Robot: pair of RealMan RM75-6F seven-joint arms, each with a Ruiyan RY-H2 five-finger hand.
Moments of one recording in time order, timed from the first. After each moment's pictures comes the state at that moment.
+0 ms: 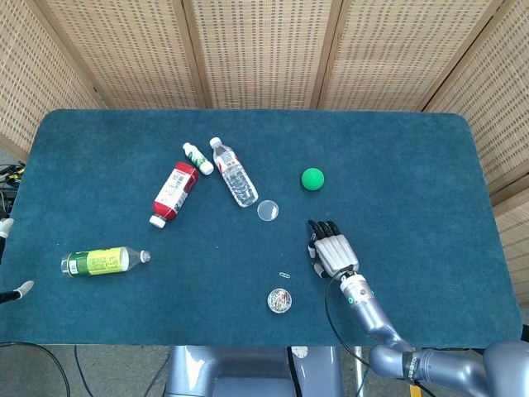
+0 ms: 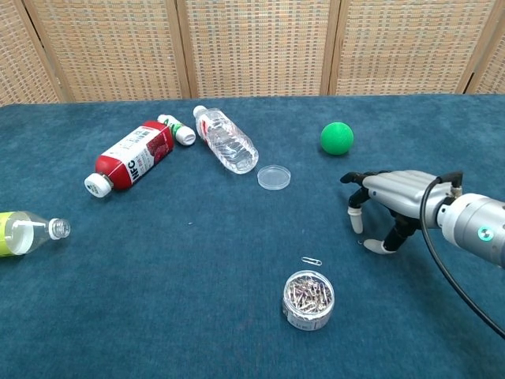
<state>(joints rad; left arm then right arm) -0.09 -1.01 -0.09 -1.74 1.32 1.44 0.20 0.64 -1.68 0.14 -1.38 -1.05 0.96 -0.52</state>
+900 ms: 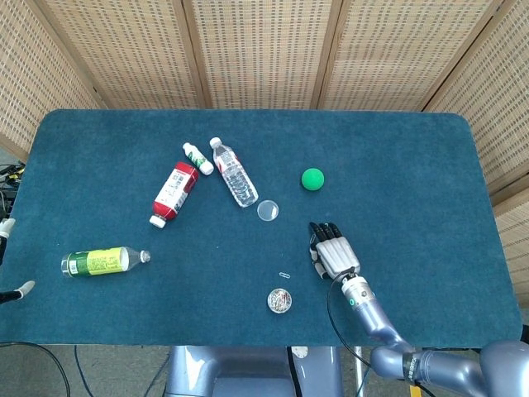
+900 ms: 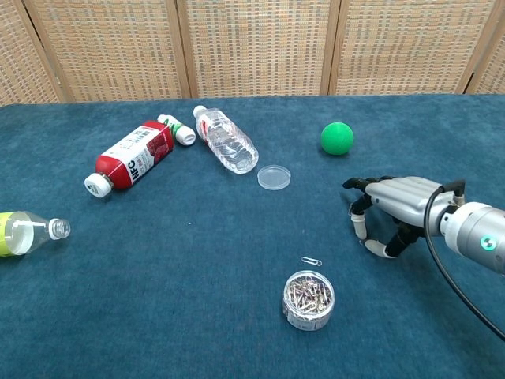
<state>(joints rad) -0.10 -1.01 -0.08 -1.74 1.32 1.44 0.20 0.64 -1.69 0.11 -1.34 -1.06 0.94 -0.50</state>
